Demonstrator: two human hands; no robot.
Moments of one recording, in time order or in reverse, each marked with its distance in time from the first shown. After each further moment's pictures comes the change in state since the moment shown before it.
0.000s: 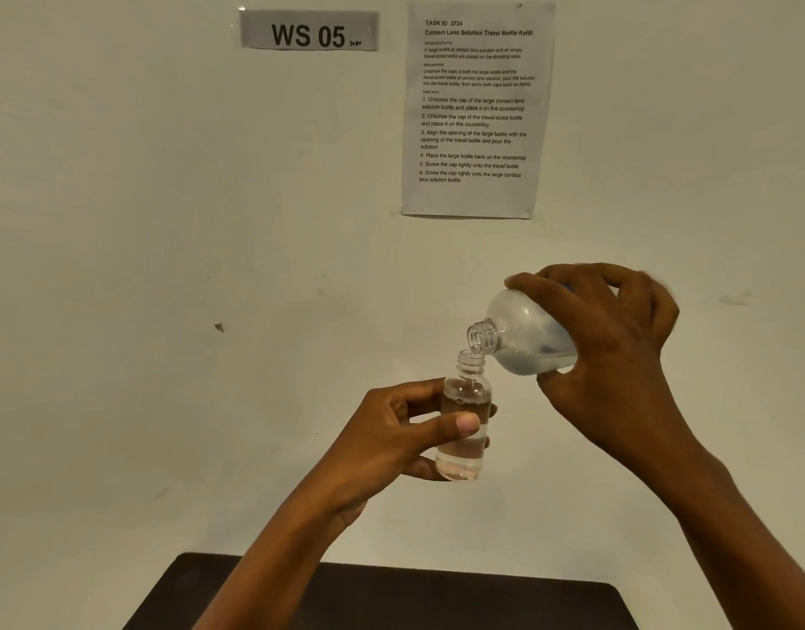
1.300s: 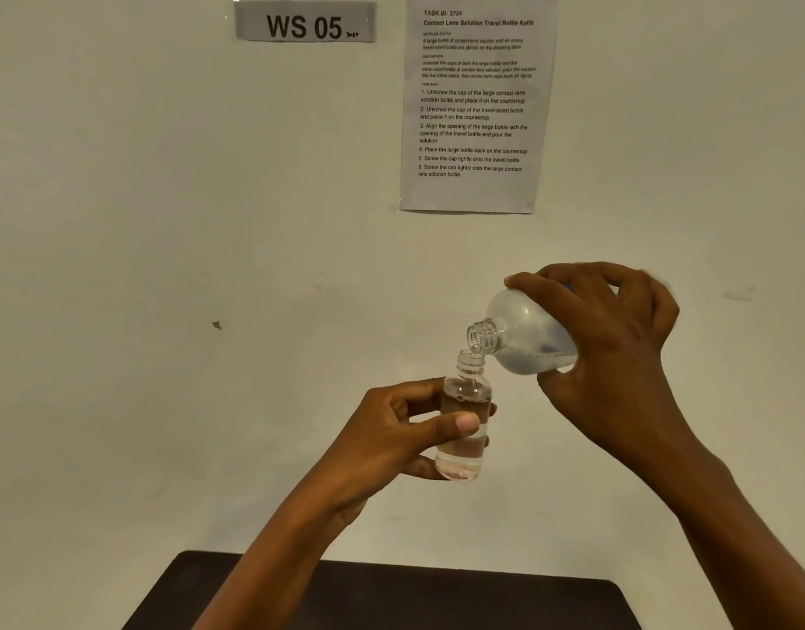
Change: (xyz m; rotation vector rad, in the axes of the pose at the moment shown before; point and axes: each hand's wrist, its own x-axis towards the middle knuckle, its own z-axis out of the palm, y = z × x) left_hand 0.006 -0.006 -0.001 0.007 0.006 -0.020; right_hand 0.000 0.005 0.008 0.009 -0.003 -0.005
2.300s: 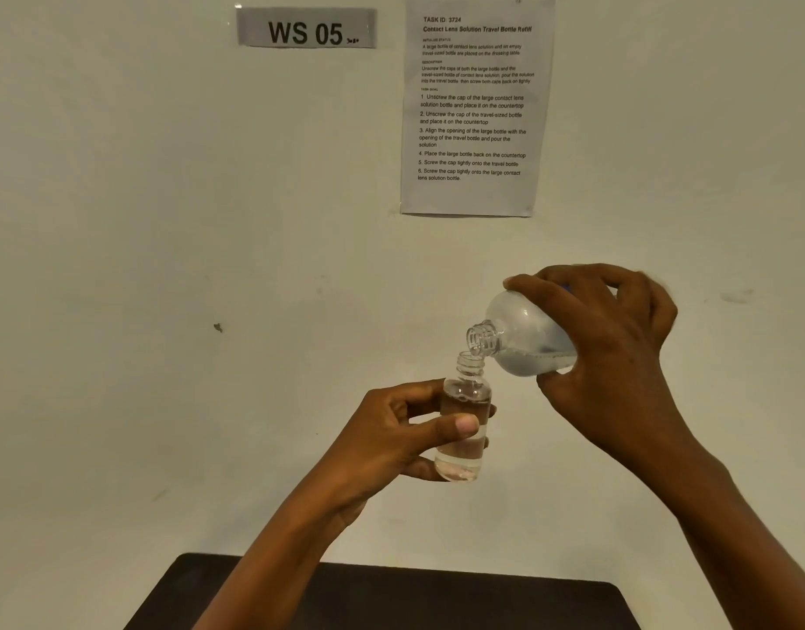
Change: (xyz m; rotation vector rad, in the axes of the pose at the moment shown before) left_hand -0.001 0.000 0.000 0.005 -0.006 0.003; right_hand 0.000 0.000 -0.003 -0.002 0.005 -0.011
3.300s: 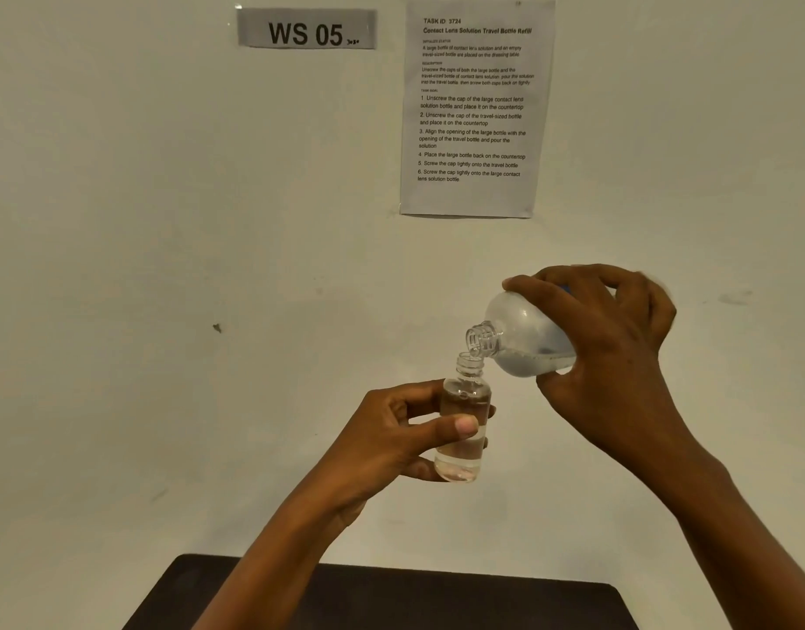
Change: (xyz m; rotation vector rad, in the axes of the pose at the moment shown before) left_hand 0.000 0.000 0.000 0.000 -0.003 0.010; right_hand 0.000 0.000 0.000 -0.001 -0.001 -0.004
